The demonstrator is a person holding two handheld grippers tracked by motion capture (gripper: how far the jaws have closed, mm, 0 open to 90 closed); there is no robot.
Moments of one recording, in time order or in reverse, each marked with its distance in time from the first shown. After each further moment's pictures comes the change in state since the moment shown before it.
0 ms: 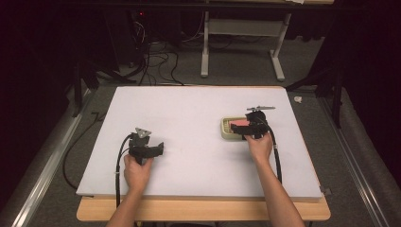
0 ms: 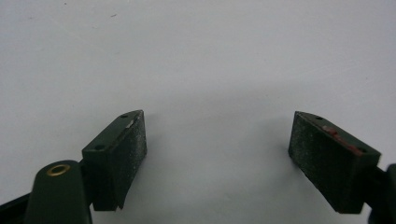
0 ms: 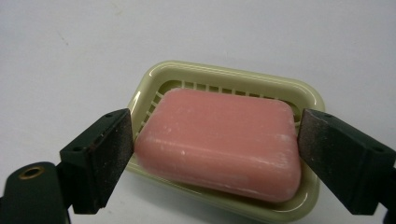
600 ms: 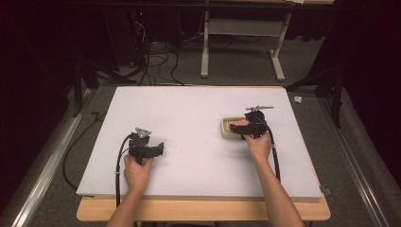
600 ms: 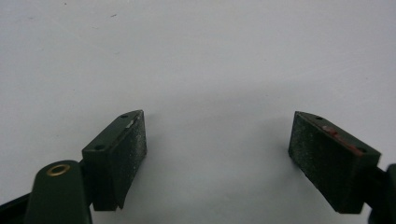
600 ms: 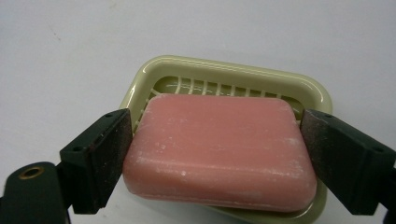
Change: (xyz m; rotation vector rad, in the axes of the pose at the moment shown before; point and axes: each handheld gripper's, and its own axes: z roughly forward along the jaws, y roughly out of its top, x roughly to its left) left arm 0.000 0.000 0.000 0.000 0.000 0.000; right arm -0.002 0.000 0.009 0.027 -0.001 0.015
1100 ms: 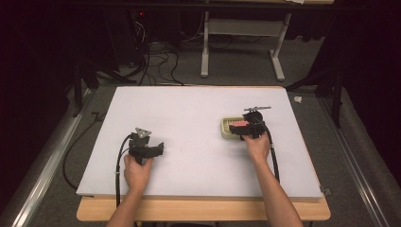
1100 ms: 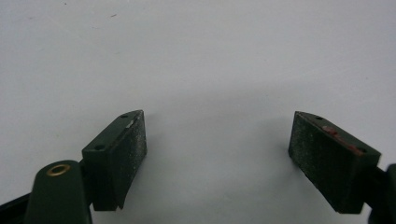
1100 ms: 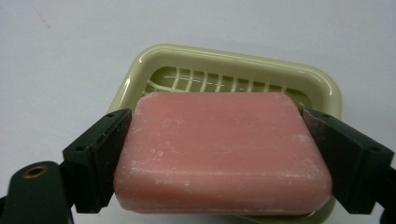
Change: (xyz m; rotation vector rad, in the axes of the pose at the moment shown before) left arm 0.000 0.000 0.000 0.000 0.000 0.000; right arm 0.003 -0.001 0.005 0.024 -0.021 -0.007
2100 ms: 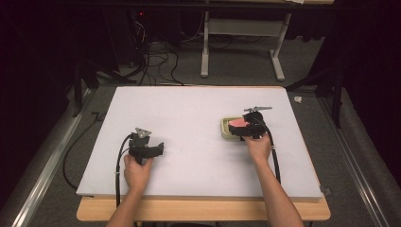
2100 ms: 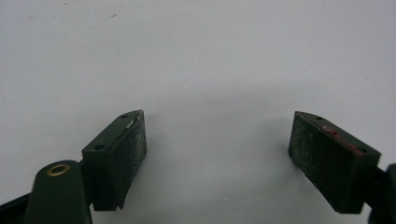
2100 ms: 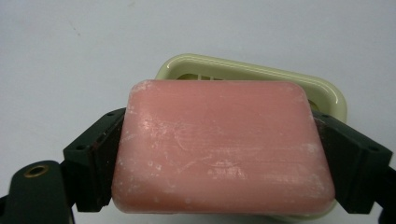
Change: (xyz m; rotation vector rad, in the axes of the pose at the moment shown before) left arm 0.000 0.000 0.000 0.000 0.000 0.000; right arm 0.008 0.001 -0.012 -0.021 0.031 -0.040
